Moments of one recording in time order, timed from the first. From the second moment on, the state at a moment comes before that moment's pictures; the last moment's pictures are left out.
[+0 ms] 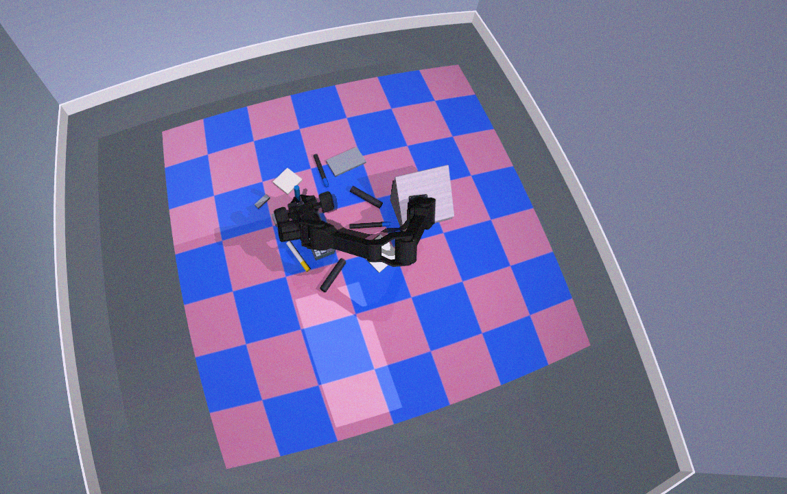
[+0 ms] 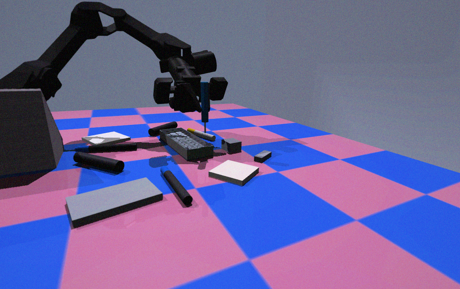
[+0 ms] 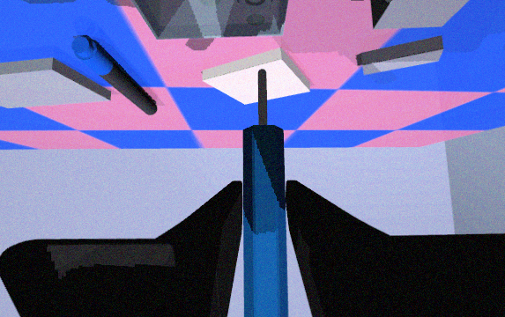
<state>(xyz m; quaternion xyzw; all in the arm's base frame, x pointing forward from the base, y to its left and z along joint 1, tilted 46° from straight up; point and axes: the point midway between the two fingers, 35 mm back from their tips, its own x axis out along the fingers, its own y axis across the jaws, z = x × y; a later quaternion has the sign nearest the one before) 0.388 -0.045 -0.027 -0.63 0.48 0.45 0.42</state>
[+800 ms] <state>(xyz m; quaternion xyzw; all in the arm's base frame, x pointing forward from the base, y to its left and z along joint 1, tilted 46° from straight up) 0.387 -0.033 -0.045 -0.63 0.47 0.45 0.42</state>
